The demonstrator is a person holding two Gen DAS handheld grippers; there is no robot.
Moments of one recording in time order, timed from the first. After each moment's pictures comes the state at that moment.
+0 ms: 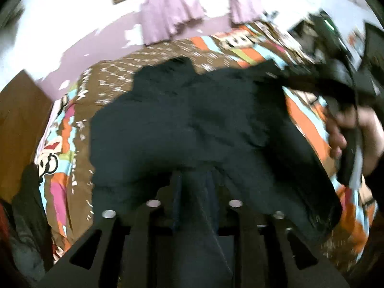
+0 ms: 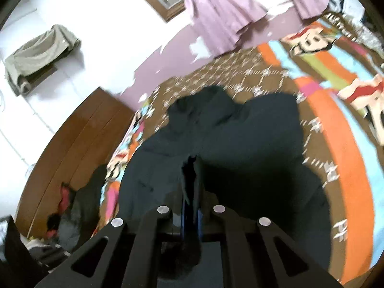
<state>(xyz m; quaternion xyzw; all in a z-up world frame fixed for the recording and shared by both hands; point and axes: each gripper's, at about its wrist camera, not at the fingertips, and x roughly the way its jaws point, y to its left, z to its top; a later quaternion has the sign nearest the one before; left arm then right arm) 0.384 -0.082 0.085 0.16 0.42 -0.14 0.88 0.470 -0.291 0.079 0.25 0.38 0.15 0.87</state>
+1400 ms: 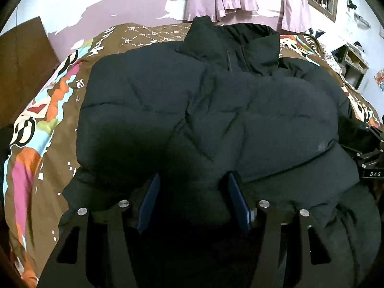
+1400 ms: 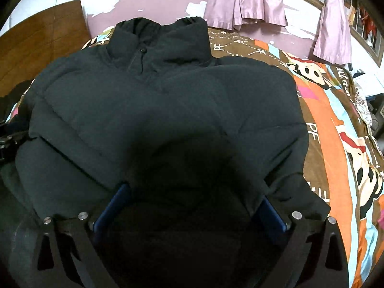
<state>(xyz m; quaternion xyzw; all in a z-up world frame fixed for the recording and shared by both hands) 0.530 0.042 -0.056 0.07 0.43 -0.10 0.90 0.514 -0.236 -0.084 -0.05 0.46 0.08 0.88</state>
